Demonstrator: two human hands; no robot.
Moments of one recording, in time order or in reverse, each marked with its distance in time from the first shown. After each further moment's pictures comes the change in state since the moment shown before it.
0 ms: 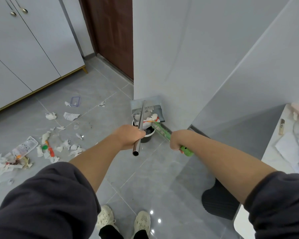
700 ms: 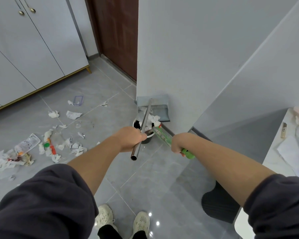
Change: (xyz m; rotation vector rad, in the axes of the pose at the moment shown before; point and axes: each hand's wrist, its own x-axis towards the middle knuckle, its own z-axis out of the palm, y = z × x) left_hand -0.013 -0.003 0.015 0.032 0.041 0.050; right_hand -0.005 -0.009 0.007 -0.122 -0.044 -0.016
